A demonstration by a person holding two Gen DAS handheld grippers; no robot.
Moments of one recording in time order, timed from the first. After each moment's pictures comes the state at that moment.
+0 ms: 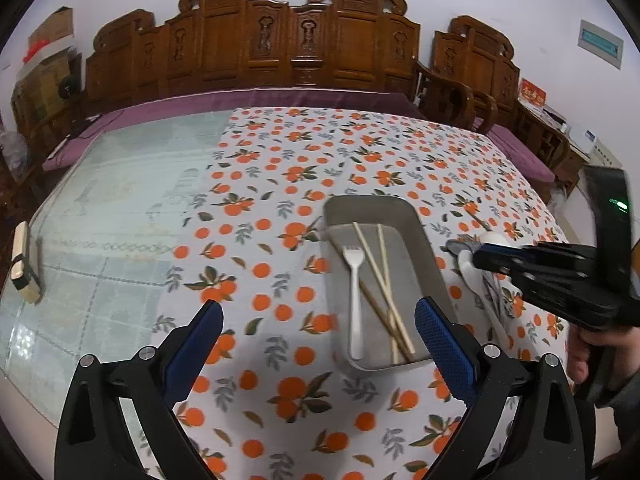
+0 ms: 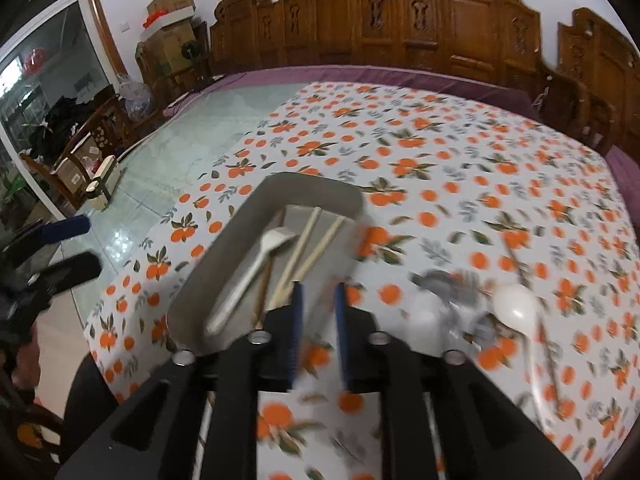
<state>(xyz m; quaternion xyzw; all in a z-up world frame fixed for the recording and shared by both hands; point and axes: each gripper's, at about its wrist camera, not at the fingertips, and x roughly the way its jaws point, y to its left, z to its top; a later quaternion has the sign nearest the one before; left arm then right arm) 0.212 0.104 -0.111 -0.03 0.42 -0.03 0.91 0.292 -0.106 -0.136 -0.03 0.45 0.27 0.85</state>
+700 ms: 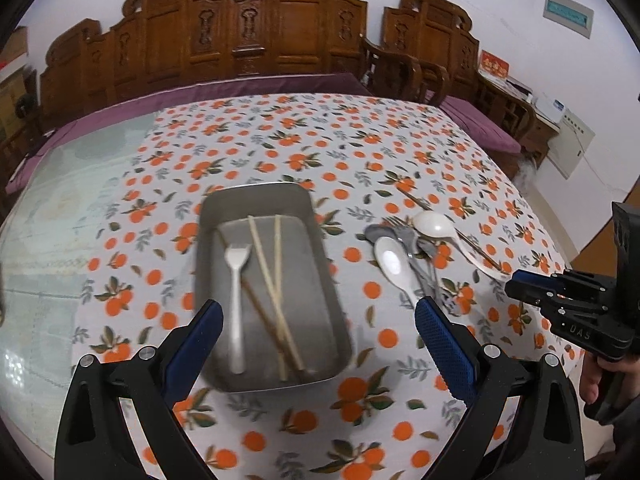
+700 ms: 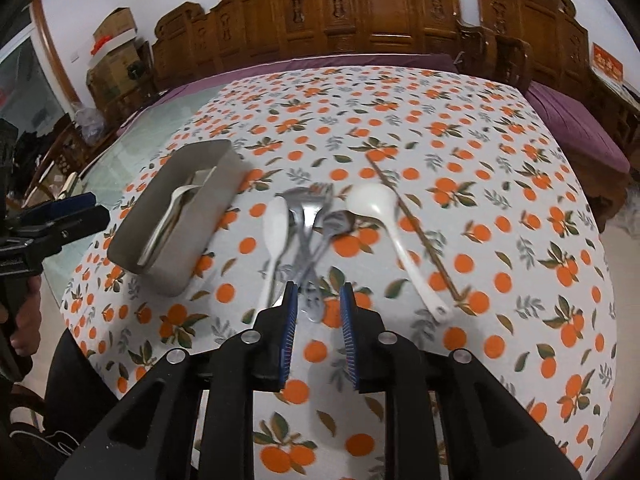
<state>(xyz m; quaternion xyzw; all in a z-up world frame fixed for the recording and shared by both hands) 0.233 -0.002 -0.130 0.00 0.44 -0.10 0.89 0.246 -0.246 -0.158 0.01 0.47 0.19 0.86</state>
